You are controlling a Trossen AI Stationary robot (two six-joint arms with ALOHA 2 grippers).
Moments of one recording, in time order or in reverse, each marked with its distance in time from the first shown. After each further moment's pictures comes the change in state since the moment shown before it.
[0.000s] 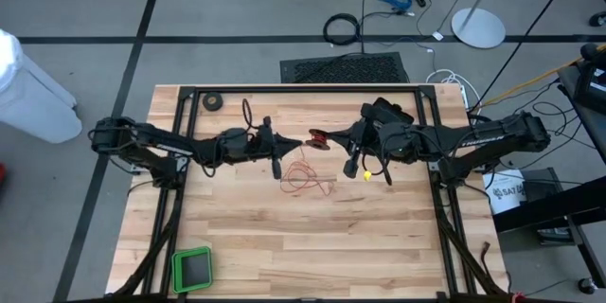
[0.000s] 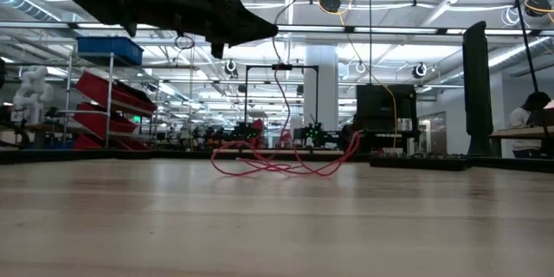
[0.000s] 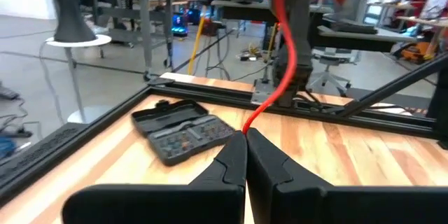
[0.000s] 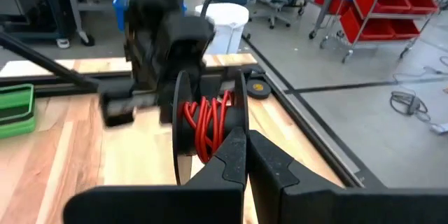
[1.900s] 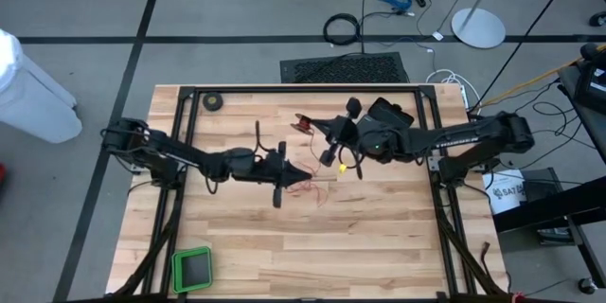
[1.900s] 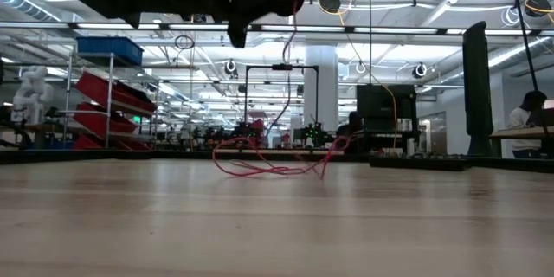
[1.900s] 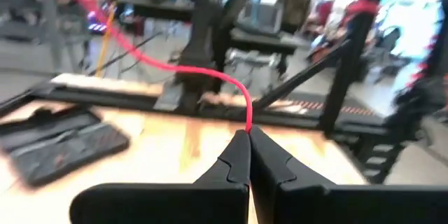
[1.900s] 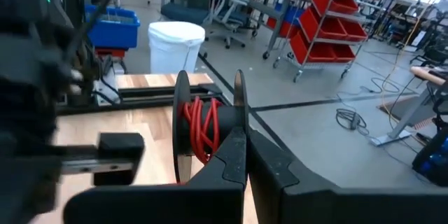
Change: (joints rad) left arm -0.183 0.121 0.074 0.079 0.089 -0.080; right arm -0.074 0.179 0.000 0.295 0.109 -0.130
